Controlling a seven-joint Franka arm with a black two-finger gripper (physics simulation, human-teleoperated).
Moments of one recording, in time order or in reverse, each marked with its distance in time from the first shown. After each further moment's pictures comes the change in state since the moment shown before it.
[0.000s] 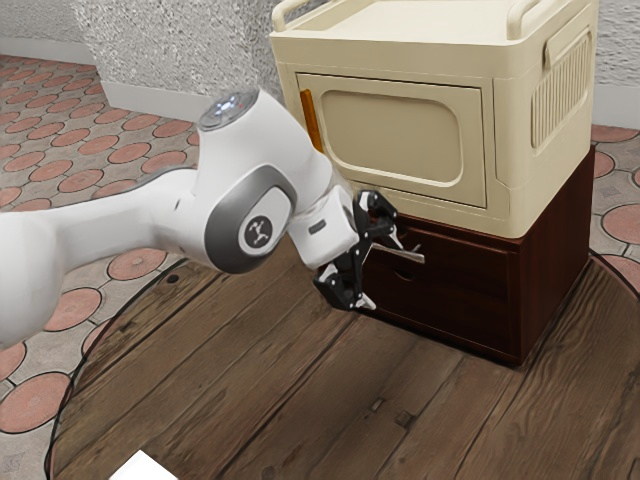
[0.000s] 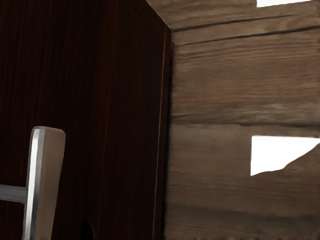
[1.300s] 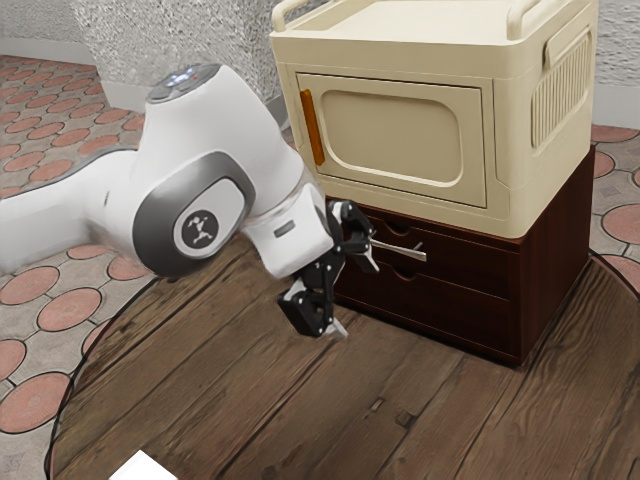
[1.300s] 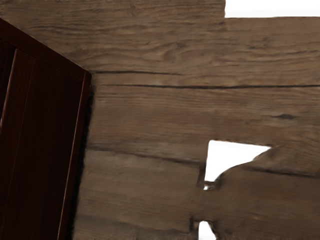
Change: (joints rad) arm -0.040 -0.198 -0.005 -0.085 -0.028 -0.195 -0.123
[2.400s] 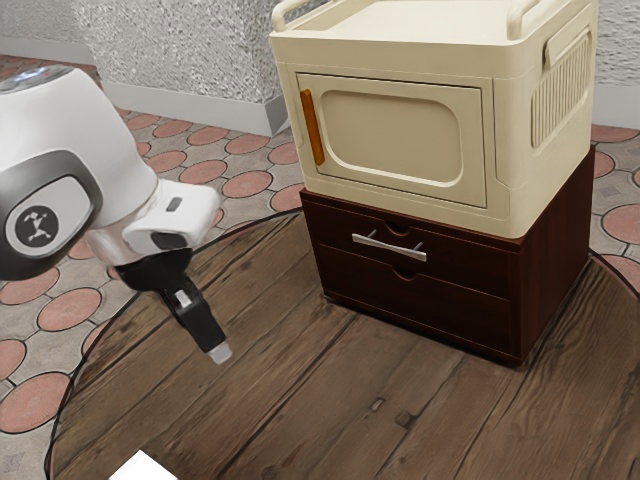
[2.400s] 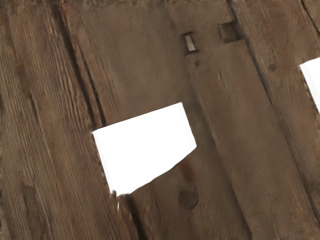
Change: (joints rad) arm 0.084 -0.353 0.110 -0.218 0.009 -0.327 -0.922
